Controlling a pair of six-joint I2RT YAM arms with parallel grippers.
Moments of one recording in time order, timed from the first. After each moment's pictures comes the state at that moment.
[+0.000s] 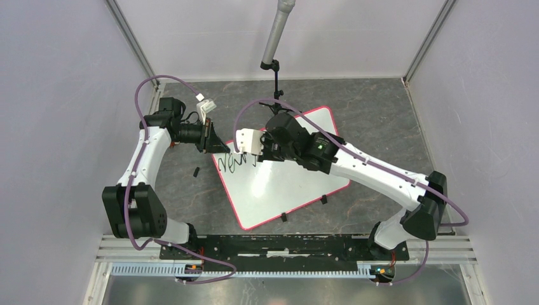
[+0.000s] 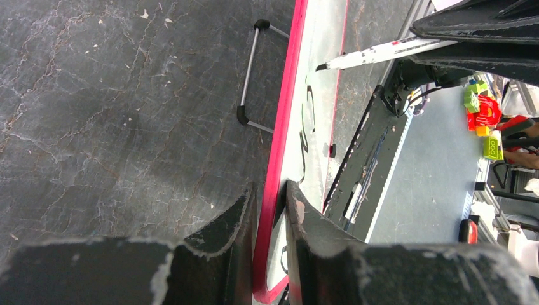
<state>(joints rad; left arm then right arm) 0.04 1.44 1.22 -0.99 1.05 0.48 1.02 1.53 1.49 -0.59 0.07 -0.64</state>
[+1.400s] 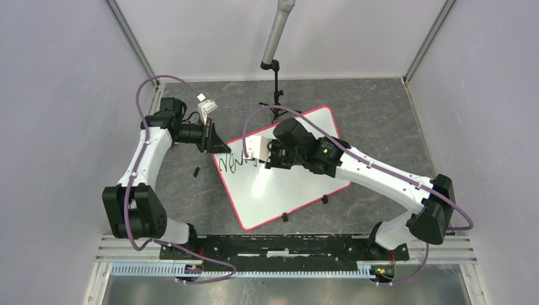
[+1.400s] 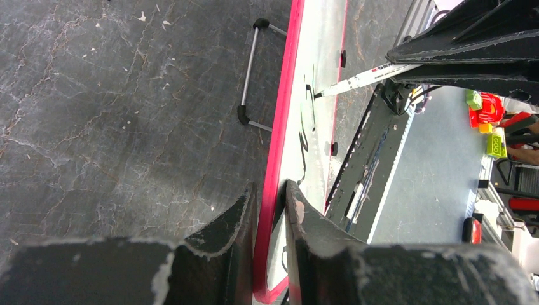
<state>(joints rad) 0.02 1.43 1.21 -0.98 1.05 0.48 0.99 1.47 1.36 -0.58 -0.04 -0.61</state>
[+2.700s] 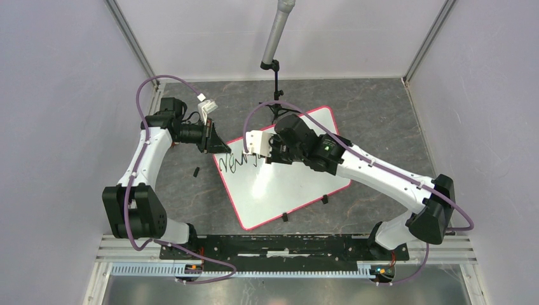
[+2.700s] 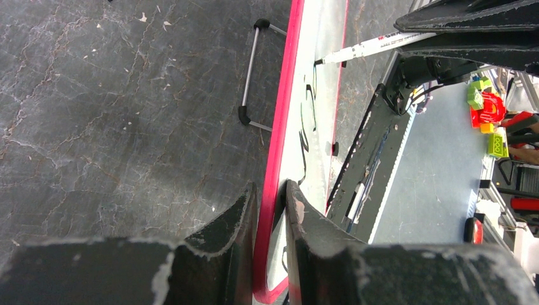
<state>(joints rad) 0.02 1.43 1.21 -0.97 1.05 0.48 0.97 1.48 1.39 -0.59 0.02 -0.63</state>
